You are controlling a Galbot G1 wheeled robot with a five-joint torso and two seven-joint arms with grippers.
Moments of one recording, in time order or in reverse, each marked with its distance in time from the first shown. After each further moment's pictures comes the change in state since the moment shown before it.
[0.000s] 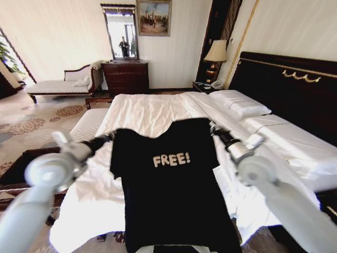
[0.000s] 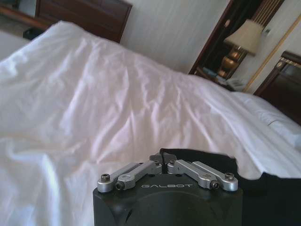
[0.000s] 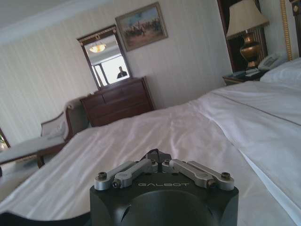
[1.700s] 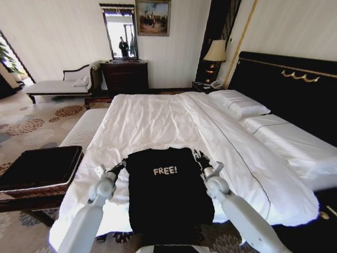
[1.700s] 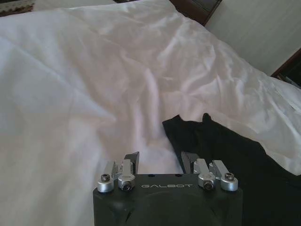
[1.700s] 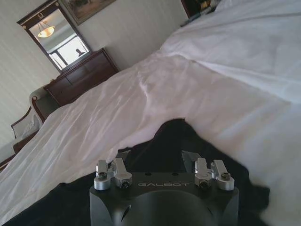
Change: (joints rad) left arm 0.422 -0.331 -0.201 0.047 0.296 -0.191 0.062; right arm -0.320 0.216 0.054 -0.014 -0.019 0.110 0.027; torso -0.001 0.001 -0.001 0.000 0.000
